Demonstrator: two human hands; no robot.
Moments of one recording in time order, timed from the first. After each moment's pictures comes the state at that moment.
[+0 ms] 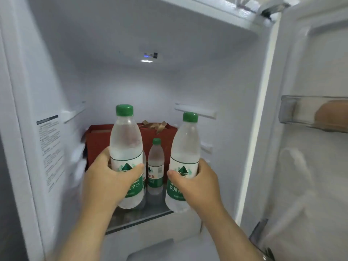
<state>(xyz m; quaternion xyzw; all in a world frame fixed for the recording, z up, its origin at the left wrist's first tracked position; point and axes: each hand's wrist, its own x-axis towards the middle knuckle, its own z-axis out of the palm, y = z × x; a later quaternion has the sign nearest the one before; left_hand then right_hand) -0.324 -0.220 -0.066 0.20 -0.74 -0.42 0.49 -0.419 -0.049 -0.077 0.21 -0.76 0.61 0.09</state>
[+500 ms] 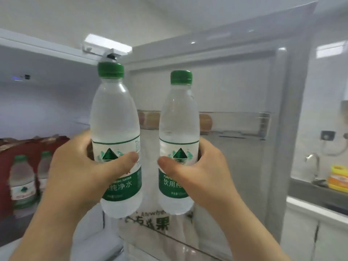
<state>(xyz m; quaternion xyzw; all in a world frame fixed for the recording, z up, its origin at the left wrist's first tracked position) -0.217 0.071 0.022 -0.08 -0.75 -0.54 0.38 -0.244 0.271 0.012 0.18 -0.76 0.57 0.24</state>
